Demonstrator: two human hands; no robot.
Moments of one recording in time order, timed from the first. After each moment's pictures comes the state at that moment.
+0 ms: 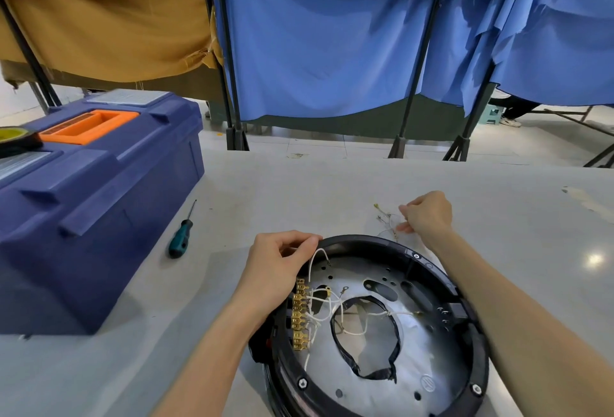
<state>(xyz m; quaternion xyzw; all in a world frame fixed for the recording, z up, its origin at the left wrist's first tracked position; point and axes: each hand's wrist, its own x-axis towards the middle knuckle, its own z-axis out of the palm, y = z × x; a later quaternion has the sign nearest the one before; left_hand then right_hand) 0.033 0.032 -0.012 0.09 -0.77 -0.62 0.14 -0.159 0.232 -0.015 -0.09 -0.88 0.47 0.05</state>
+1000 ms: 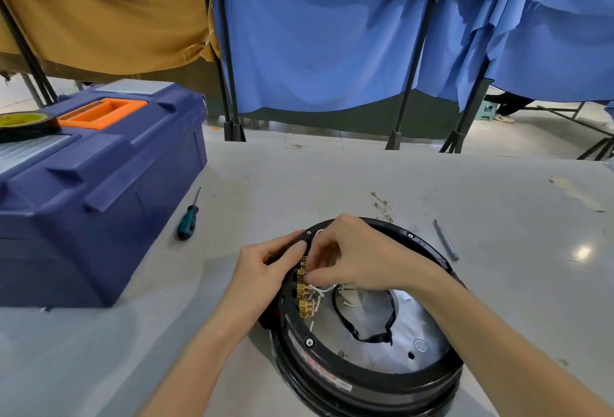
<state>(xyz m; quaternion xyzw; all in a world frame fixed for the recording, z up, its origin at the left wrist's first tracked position) 0.078 0.026 -0.023 0.07 -0.70 -0.70 0.12 0.012 0.178 0.044 0.41 -0.84 0.32 -0.15</state>
